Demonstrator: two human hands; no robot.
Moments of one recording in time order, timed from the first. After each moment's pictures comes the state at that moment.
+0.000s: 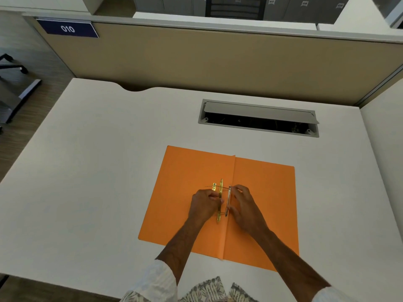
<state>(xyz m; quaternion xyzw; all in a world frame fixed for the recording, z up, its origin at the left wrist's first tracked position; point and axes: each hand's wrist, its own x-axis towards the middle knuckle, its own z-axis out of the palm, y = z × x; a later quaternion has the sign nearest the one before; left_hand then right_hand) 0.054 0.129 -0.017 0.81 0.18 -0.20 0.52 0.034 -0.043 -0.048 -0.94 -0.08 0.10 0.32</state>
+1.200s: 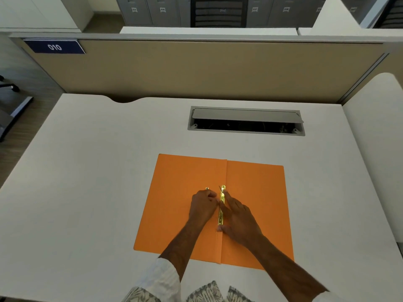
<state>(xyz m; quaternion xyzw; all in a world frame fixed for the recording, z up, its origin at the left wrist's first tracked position) 0.065 0.105 -0.018 0.86 0.14 -0.18 0.46 0.015 -0.041 -0.035 -0.96 -0.15 0.17 0.13</state>
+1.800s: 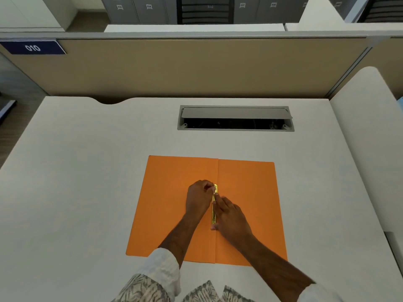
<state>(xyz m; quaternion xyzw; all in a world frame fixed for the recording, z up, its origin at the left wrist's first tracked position) 0.089 0.090 -0.025 0.88 0.06 -0.10 0.46 0.016 -0.032 -0.043 -0.96 -0.15 0.21 0.07</state>
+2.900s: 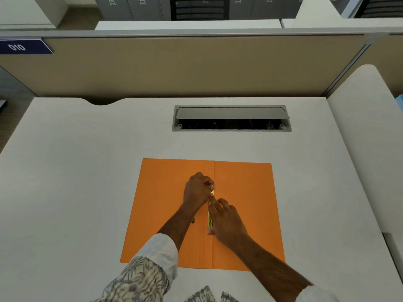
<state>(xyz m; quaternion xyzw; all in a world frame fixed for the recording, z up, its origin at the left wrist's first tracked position) 0.127 0.083 -0.036 0.92 -0.01 -0.14 0.38 0.023 -0.031 -0.034 -0.97 -0.16 0.18 0.06</state>
